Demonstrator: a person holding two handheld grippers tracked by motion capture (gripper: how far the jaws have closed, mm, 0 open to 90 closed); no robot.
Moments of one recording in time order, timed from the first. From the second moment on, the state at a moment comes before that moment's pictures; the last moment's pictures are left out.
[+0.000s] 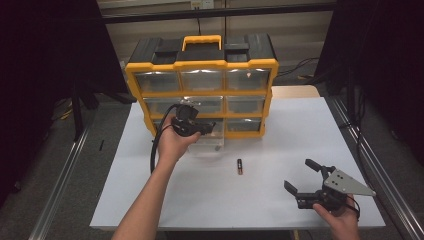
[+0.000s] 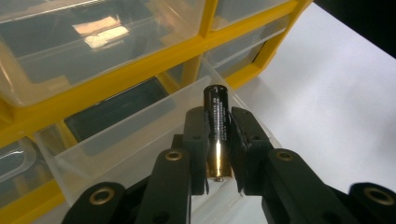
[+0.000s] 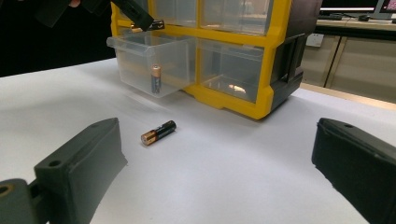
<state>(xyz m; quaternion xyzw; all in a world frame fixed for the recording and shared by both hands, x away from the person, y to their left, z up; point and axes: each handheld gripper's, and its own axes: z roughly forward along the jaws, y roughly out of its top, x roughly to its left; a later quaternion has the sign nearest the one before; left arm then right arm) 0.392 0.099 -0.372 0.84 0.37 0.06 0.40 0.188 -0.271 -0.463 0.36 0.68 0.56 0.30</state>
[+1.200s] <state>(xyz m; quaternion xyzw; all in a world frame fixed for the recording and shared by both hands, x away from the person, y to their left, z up) 0.357 0.083 -0.370 0.83 0.32 0.04 0.45 0.188 -0.270 -0.463 0.36 0.68 0.56 0.30</state>
